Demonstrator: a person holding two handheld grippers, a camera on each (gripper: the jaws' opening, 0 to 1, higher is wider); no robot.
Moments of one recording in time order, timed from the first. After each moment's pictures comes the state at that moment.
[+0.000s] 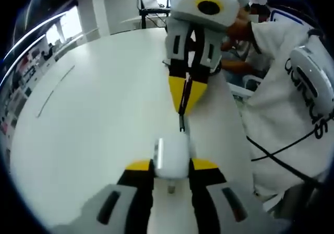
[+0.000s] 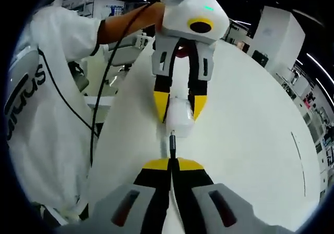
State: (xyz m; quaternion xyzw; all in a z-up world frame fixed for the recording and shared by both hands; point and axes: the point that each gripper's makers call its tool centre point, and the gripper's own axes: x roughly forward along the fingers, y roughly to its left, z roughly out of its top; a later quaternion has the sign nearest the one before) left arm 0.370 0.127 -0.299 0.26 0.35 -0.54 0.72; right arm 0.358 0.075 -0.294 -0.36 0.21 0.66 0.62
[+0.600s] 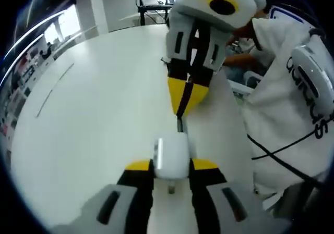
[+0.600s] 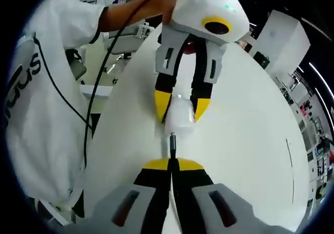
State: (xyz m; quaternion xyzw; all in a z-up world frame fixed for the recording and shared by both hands) left arm 0.369 0.126 -0.301 0.27 0.36 -0.53 0.72; right arm 0.358 0.080 -0.294 -0.42 0.20 0.63 0.62
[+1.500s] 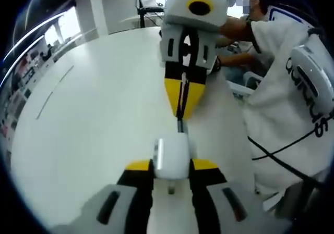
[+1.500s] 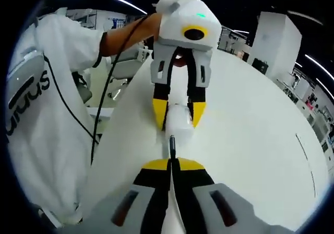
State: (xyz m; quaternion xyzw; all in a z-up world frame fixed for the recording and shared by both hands) left arm 0.370 0.125 -0.300 0.27 0.35 -0.54 0.72; right arm 0.361 0.079 -0.294 -0.29 0.18 0.69 0.63
